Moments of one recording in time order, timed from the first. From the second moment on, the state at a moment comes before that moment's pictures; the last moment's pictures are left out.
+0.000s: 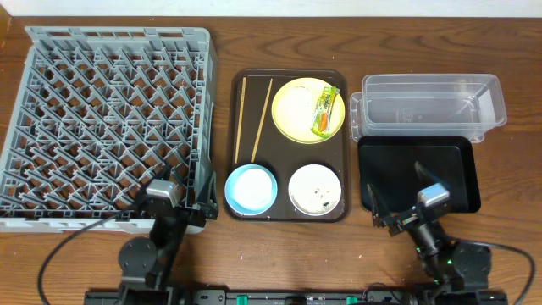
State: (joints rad) left arm -0.09 0.12 0.13 -0.07 0.17 -0.21; right arm 0.06 0.11 0.14 -0.05 -0.37 0.01
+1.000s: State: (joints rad) left arm -0.09 0.86 0.88 -0.56 0.62 -0.25; right arm 0.38 1.52 1.38 -0.84 -0.44 0.18
